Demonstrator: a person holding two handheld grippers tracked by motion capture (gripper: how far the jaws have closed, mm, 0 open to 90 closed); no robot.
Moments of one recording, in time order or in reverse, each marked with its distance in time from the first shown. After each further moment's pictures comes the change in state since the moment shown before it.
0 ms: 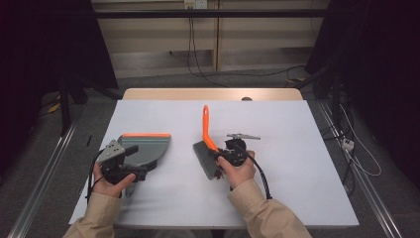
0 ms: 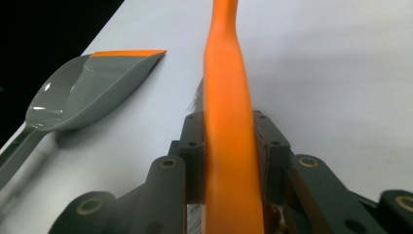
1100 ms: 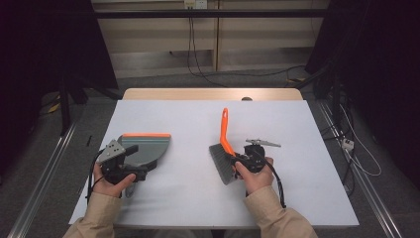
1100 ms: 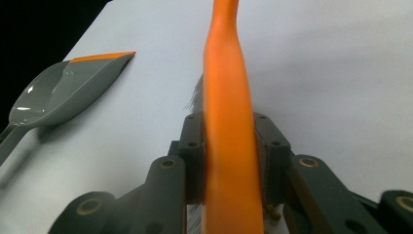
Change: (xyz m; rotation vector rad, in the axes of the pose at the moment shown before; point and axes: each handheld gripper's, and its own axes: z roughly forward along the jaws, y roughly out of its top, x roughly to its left) left arm -0.001 0.001 0.000 -0.004 0.006 0.006; right arm -0.027 -0.012 -0.040 -0.030 -0.060 0.039
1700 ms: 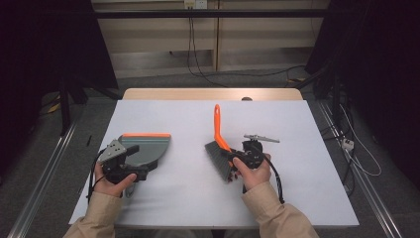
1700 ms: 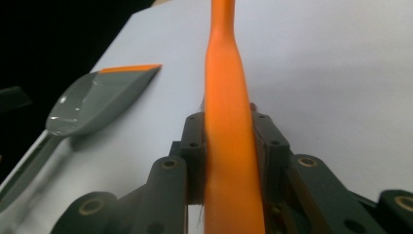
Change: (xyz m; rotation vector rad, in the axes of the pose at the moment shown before) left arm 0.001 0.000 0.002 0.008 -0.006 -0.002; right arm 0.010 0.013 0.001 -0.019 0.089 0.010
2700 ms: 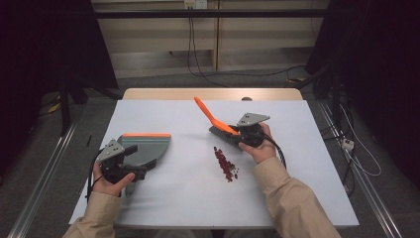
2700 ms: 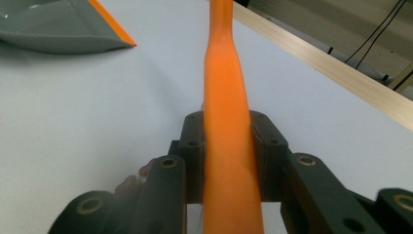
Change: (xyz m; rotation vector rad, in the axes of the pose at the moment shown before) left arm 0.005 -0.002 -0.001 0.006 0.011 -0.016; right arm -0.044 0.058 0.036 0.009 0.048 -0.766
